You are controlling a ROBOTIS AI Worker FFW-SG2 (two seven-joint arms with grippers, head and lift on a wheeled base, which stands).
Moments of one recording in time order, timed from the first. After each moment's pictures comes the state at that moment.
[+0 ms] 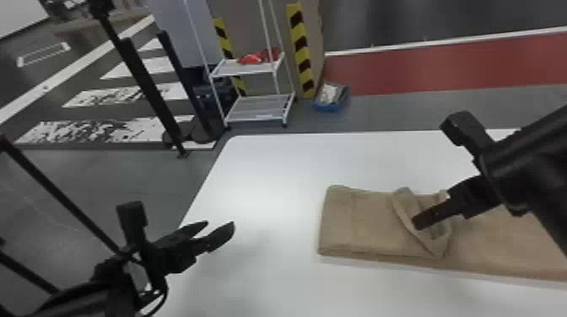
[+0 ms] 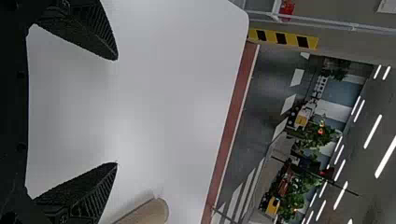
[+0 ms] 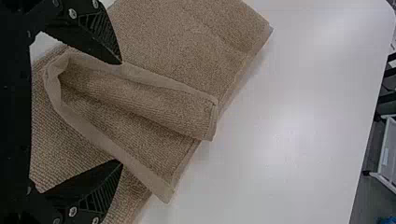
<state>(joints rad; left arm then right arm) 0.21 0.15 0.59 -1.86 0.18 0.73 -0.77 -0.60 0.00 0.40 -1.30 0.46 1.33 1.04</state>
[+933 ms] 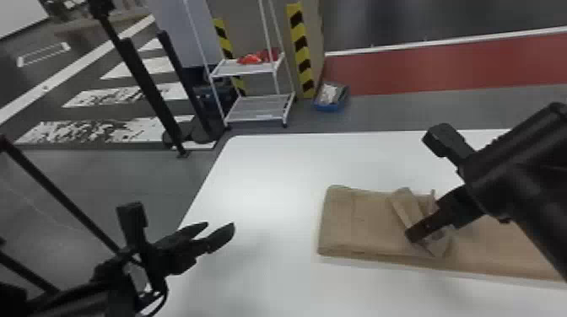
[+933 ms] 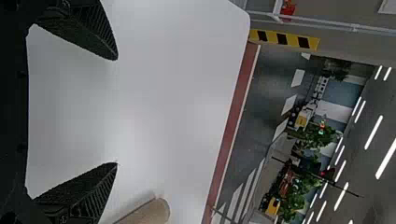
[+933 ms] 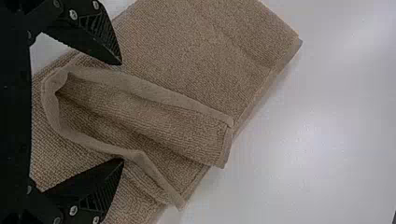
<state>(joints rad) 0.21 0.14 0.59 -1.86 0.18 0.73 -0.77 -0.62 0.00 0.49 -1.26 0.45 1.32 1.06</state>
